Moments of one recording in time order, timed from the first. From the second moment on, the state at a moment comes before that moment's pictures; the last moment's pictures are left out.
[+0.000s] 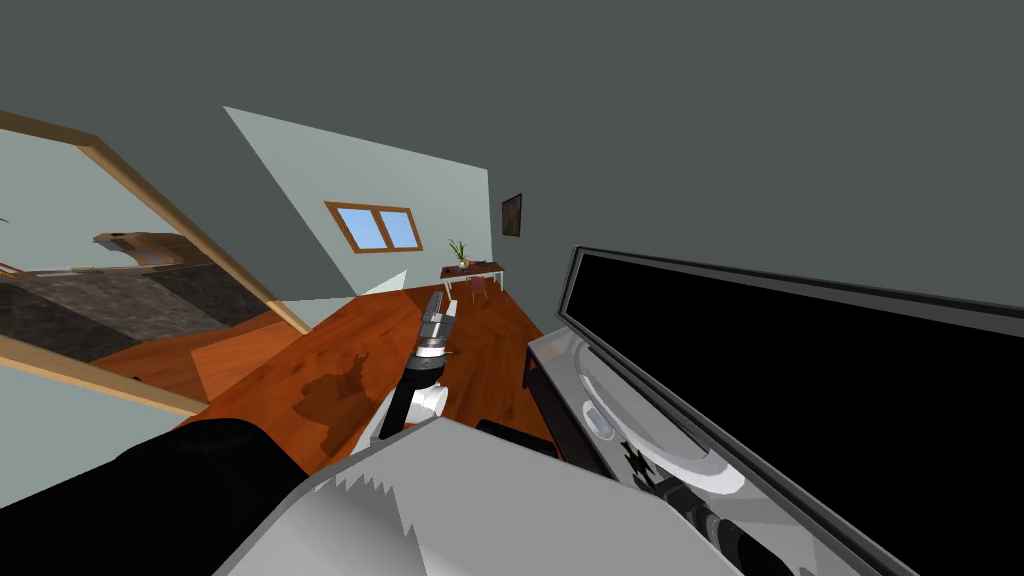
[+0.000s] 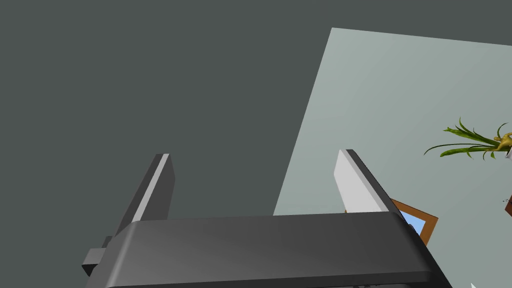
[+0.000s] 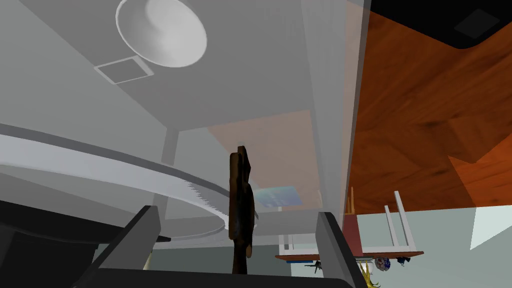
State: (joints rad) left arm 0.53 0.01 0.01 -2.27 -0.02 -0.51 0.03; right arm 0.04 -0.92 0.87 -0.66 0.07 -0.66 0.64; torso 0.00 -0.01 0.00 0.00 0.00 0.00
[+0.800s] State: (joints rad) left arm 0.53 0.01 0.01 -2.27 -0.02 -0.51 0.03; right arm 0.02 -0.86 0.86 -0.61 0.09 -0.64 0.65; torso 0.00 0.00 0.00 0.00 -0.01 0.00
